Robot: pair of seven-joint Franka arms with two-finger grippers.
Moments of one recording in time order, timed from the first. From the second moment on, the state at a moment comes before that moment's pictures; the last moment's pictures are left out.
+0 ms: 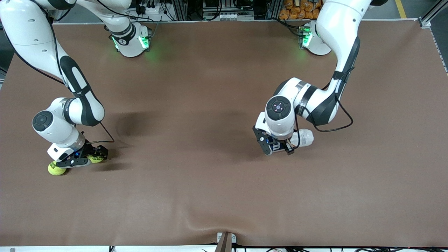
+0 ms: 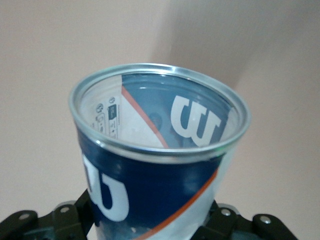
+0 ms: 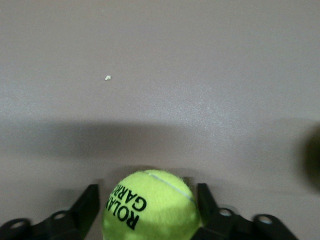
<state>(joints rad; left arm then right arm) -0.48 0.56 -0.06 -1.57 0.22 2.04 0.51 -0.13 0.58 0.01 -1.99 -0.01 2.73 -0.23</state>
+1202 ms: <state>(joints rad) -0.57 0.62 -0.08 -1.51 -0.44 2.67 0.51 -0.13 0.08 0.04 -1.91 0.05 1.95 -0.23</state>
